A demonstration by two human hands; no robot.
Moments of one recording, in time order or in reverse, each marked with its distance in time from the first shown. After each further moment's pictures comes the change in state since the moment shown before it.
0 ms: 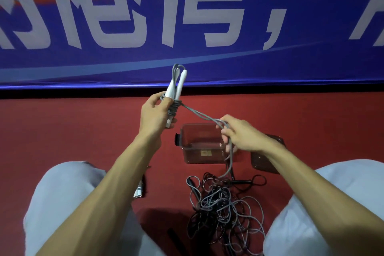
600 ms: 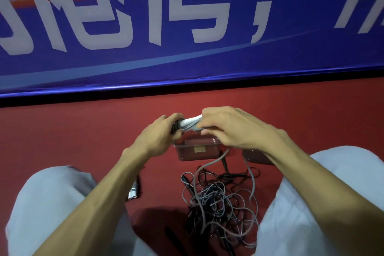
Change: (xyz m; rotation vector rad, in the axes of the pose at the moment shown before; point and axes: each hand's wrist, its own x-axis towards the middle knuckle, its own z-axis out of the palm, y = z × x) left_hand 0.005 -0.041 0.005 1.101 -0.554 0.378; right_hand -0.039 -0.038 -0.032 -0.536 0.045 -0.560
